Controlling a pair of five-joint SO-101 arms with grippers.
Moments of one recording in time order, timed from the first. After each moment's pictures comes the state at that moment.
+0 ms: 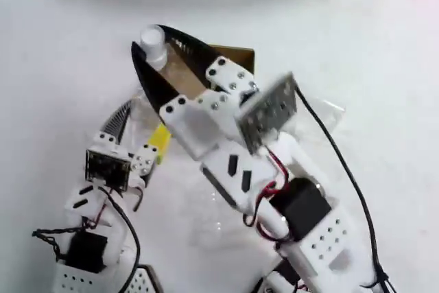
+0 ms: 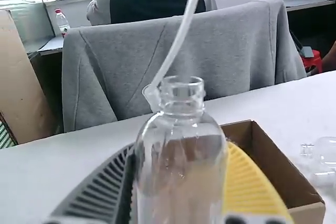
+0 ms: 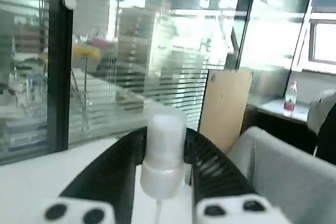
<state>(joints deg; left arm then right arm) 7.3 -104.0 87.2 31.2 -6.3 -45.2 -48.0 22.3 21.7 7.1</state>
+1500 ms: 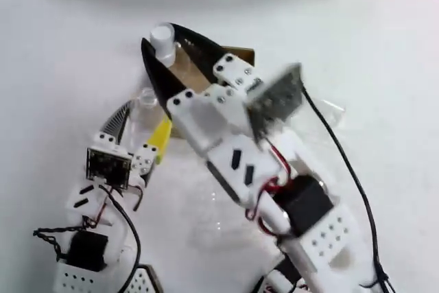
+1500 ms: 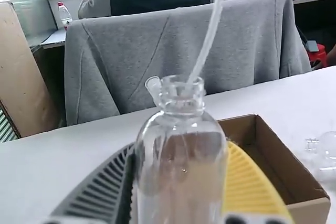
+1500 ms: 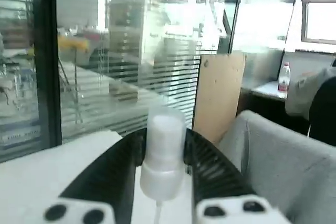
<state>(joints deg) 6.5 -104.0 88.3 31.2 -6.3 -42.5 -47.3 22.3 23.8 4.5</state>
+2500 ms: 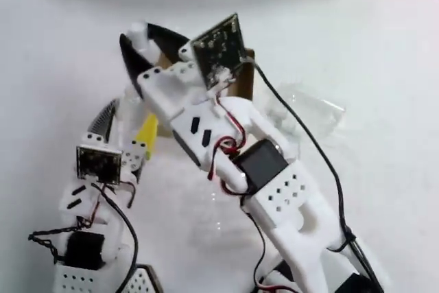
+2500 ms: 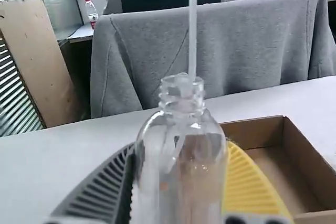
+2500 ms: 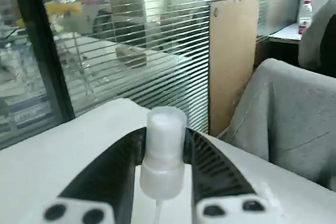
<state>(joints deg) 1.3 -104.0 88.3 31.2 -6.3 -44.6 -32.6 19.0 21.9 -1.8</state>
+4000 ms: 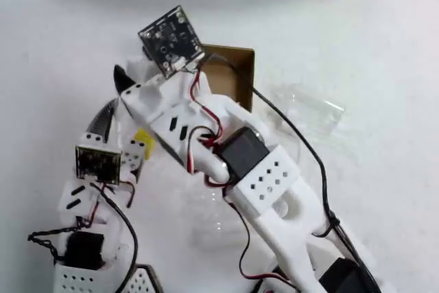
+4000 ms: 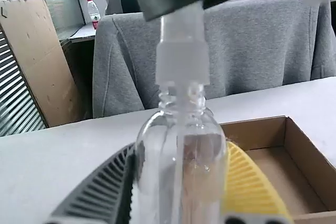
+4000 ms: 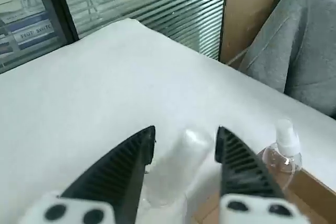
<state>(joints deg) 0.9 -104.0 88.3 31.2 -6.3 -47.8 -24.5 8.7 41.5 -0.4</state>
